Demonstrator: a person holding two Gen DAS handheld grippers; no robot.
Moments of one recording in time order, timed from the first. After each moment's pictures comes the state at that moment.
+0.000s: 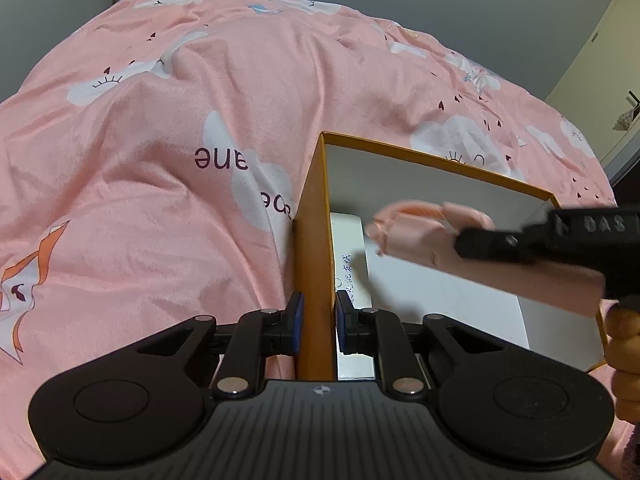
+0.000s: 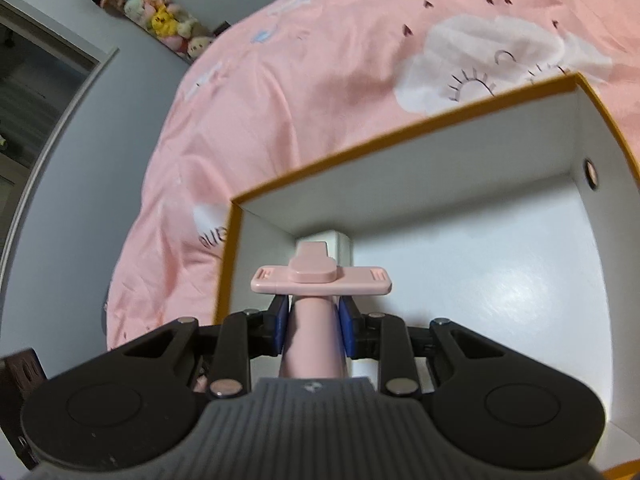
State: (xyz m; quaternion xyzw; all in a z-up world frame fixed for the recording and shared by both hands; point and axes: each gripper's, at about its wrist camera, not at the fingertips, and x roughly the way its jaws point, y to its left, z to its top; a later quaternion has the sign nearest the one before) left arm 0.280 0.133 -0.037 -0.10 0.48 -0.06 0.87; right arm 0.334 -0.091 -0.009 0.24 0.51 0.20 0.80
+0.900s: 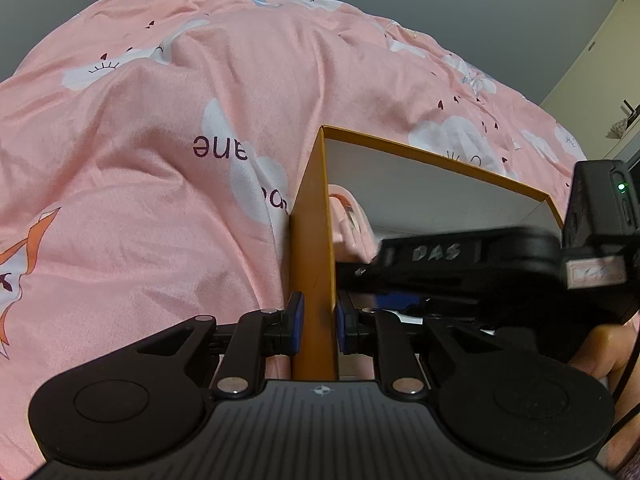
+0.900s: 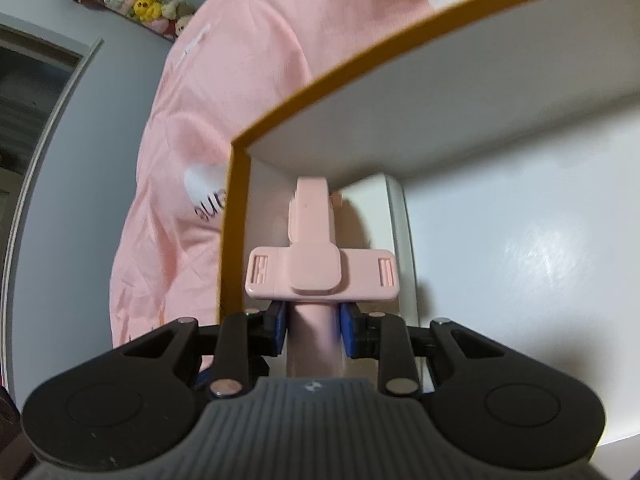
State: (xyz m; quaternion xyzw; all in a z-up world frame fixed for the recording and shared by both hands) left arm 0.282 0.138 -0.045 -0.11 0.49 -0.06 0.86; right arm 0.348 -0.026 -0.075 0.27 0.56 0.20 0.76
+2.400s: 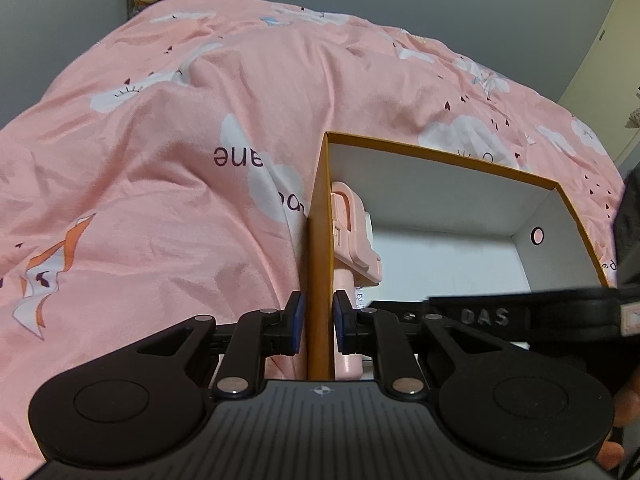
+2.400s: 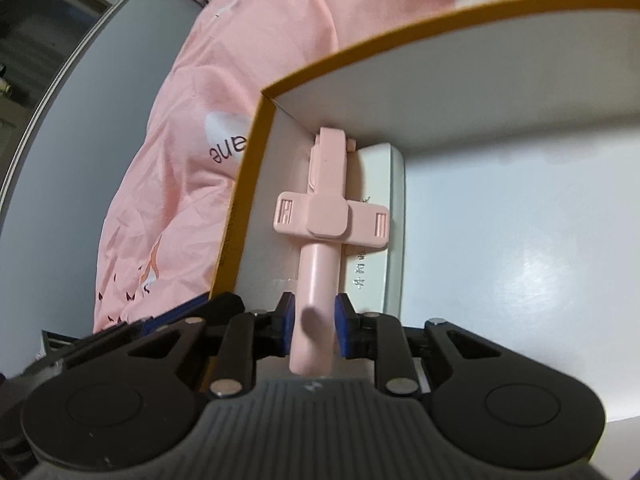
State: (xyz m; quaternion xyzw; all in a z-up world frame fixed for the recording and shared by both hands) left arm 0.255 0.122 -0.029 -0.07 0.47 -0.03 0.88; right arm 0.305 -0.035 -0.046 0.18 0.55 0.24 0.78
